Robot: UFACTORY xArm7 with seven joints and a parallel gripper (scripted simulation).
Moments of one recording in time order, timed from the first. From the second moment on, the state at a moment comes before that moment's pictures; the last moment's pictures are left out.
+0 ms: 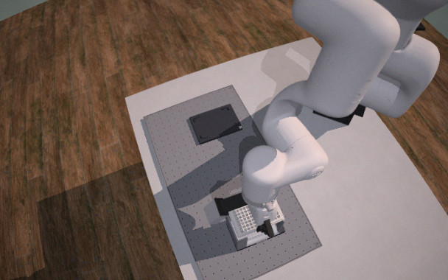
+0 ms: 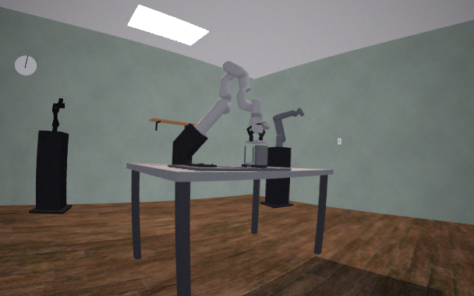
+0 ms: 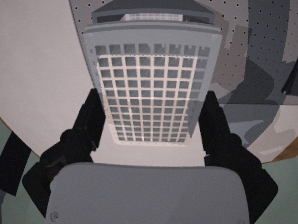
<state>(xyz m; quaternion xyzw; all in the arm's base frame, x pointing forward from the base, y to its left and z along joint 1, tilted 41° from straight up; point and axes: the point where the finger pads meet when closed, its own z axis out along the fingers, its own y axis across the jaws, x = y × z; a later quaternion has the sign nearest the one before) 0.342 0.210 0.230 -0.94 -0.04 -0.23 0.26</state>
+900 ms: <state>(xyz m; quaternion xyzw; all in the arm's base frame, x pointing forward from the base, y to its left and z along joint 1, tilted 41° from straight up) 0.341 0.187 0.226 -0.94 -0.04 -0.23 0.26</state>
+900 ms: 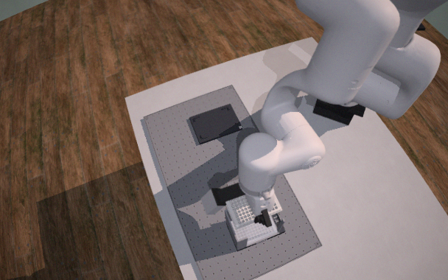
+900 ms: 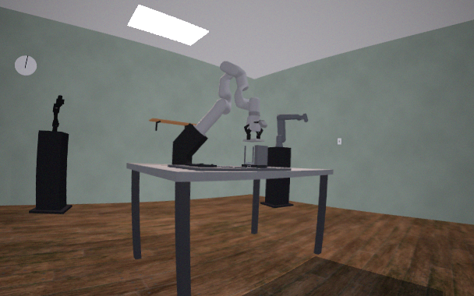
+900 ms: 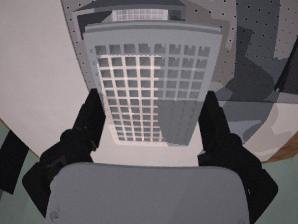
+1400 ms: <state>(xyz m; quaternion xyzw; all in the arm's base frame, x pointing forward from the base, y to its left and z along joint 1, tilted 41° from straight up) 0.347 0.150 0.204 -0.94 -0.04 -0.23 0.26</state>
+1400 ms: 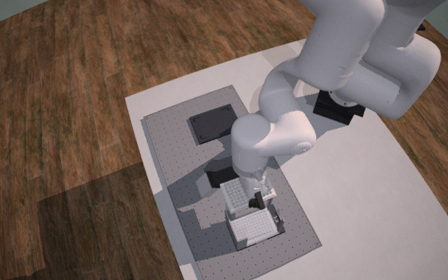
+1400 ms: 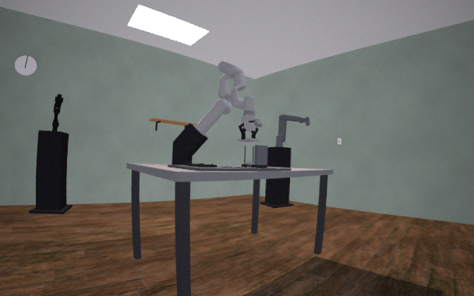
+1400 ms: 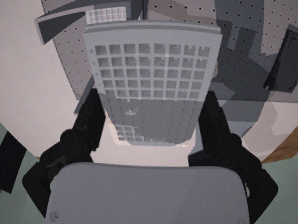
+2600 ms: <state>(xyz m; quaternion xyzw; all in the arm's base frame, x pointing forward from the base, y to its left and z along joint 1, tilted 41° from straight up) 0.362 0.060 0.150 -0.94 -0.04 -0.23 0.26</state>
